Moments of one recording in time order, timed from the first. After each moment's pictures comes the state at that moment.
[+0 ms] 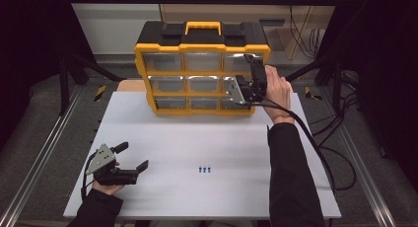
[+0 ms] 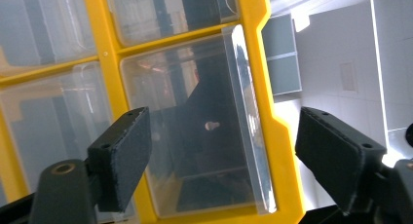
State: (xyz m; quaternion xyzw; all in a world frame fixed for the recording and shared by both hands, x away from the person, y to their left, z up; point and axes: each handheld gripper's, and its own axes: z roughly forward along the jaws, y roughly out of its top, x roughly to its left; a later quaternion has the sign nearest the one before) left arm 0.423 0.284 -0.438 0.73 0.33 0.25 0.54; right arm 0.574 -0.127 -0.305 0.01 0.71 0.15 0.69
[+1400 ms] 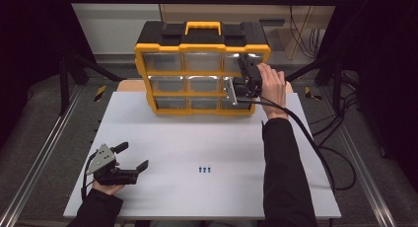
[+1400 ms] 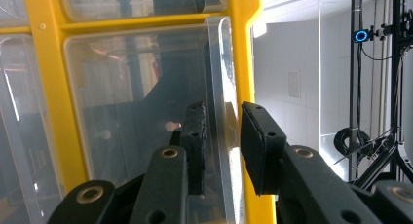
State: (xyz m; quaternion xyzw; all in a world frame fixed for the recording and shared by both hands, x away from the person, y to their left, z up) left arm 0.424 0.284 -0.439 0.73 0.33 0.25 0.54; right arm 0.595 -0.121 -0.316 -0.02 0.65 0.10 0.76
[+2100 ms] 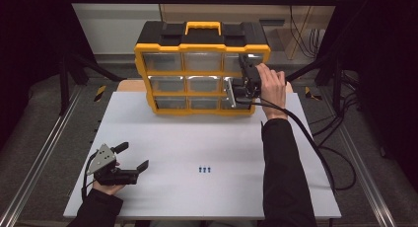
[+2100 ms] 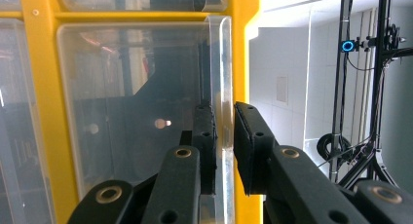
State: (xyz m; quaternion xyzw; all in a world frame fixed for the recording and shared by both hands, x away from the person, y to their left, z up) left arm 0.424 0.284 -0.439 0.73 0.33 0.25 0.53; right arm 0.594 -0.120 -0.318 -0.04 0.63 0.07 0.77
